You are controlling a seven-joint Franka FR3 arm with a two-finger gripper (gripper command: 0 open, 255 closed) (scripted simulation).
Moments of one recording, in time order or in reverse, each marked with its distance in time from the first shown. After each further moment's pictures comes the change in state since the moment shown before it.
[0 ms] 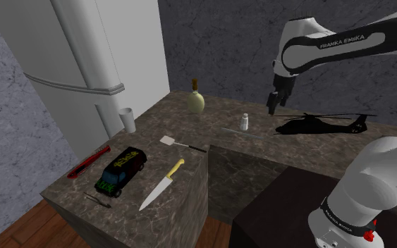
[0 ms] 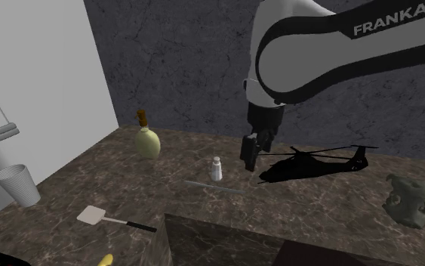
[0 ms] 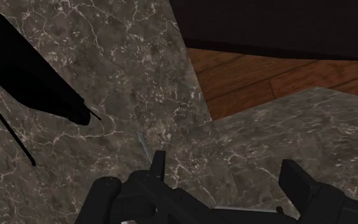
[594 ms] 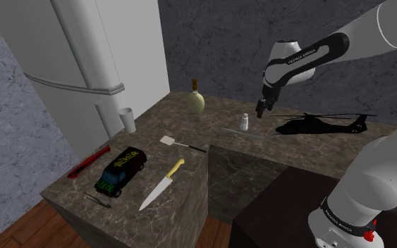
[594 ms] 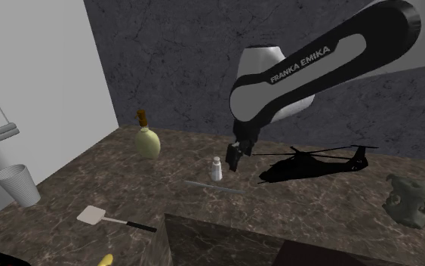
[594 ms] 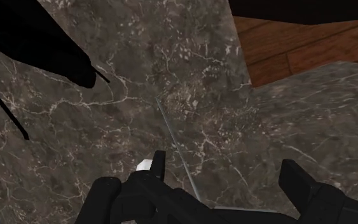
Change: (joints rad) arm 0.022 0.327 -0.116 0.056 0.053 0.346 -0.122
